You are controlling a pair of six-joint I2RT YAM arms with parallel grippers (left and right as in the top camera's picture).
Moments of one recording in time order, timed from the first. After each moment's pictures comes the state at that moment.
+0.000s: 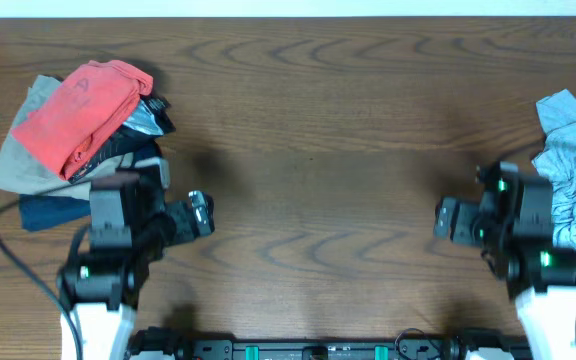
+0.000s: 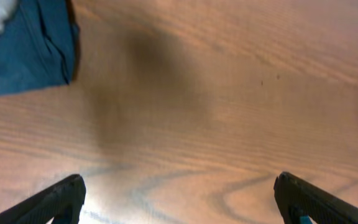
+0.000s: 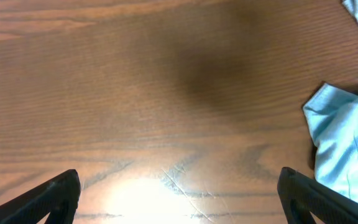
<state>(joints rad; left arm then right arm) 0.00 0.89 0.81 -0.86 0.23 -0.27 -0.02 0.96 0.77 -0.84 -0.01 0.15</state>
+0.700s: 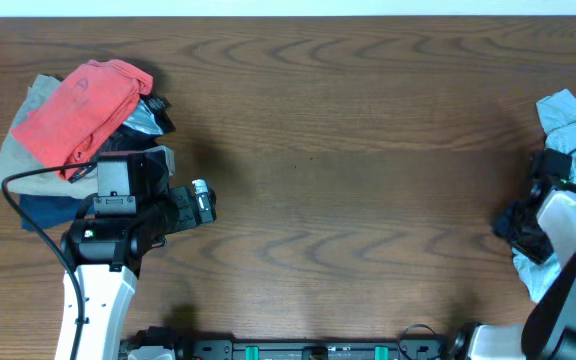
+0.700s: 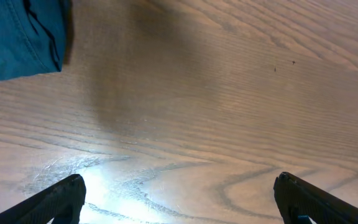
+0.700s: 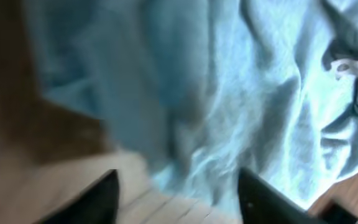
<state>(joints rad) 0.00 1.04 0.87 -0.89 0.24 -0.27 -0.40 1.59 0.82 -0.78 0.34 0.43</state>
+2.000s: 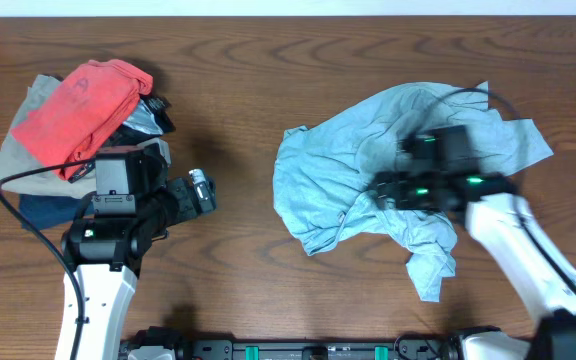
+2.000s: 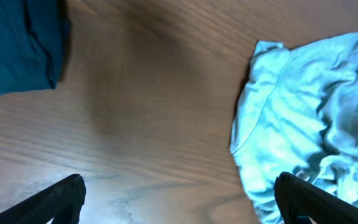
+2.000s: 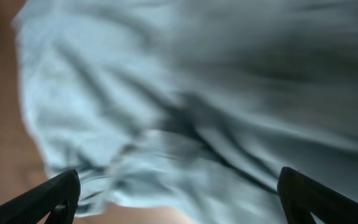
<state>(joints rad) -0.01 1.04 0.87 -0.81 0.24 -0.37 0.12 1.40 0.84 -0.59 -0.31 0.19</state>
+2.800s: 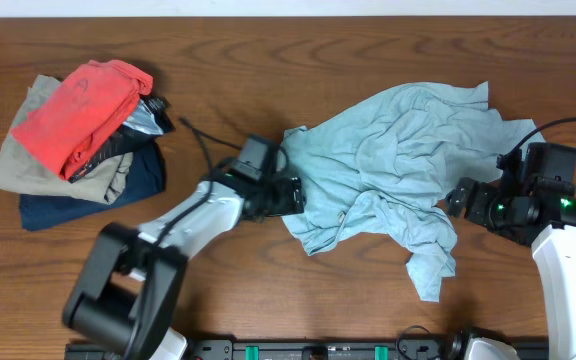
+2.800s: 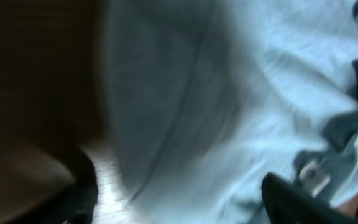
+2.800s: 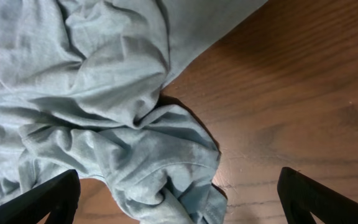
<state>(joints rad) -0.48 1.71 0.87 -0.33 0.31 -0.56 -0.24 1.22 0.86 -0.89 -0.19 0.19</state>
